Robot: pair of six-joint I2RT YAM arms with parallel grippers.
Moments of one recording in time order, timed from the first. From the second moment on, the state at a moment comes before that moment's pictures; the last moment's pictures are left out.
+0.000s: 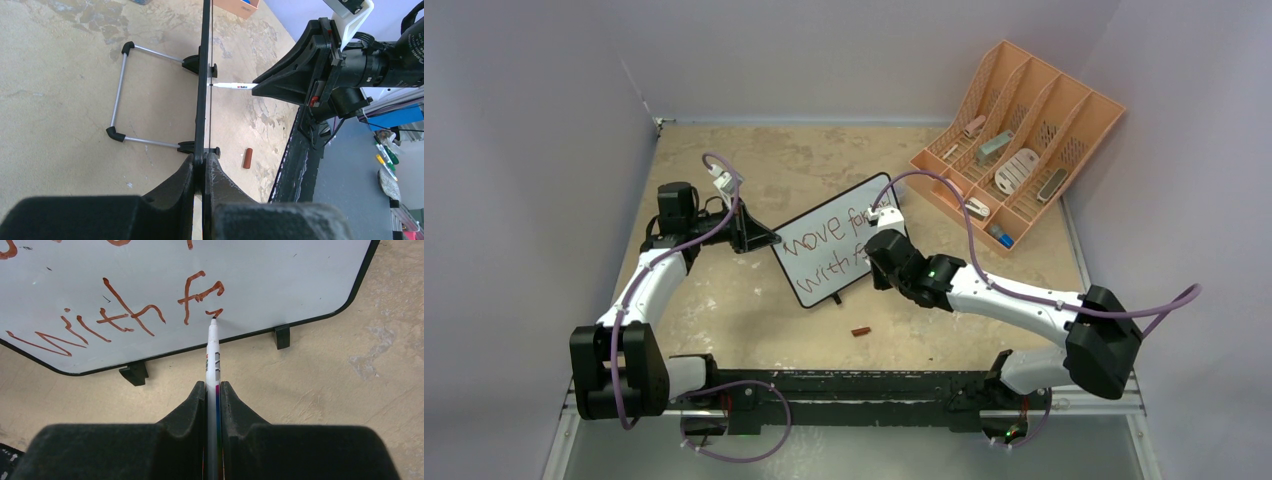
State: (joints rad) left arm 0.07 1.23 0.76 -0.14 1.16 -0.05; right arm 0.95 1.35 0.88 -0.35 0.38 0.51
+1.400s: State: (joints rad) left arm 0.07 1.23 0.76 -0.14 1.15 -0.05; right arm 0.95 1.35 0.92 -0.34 0.38 0.49
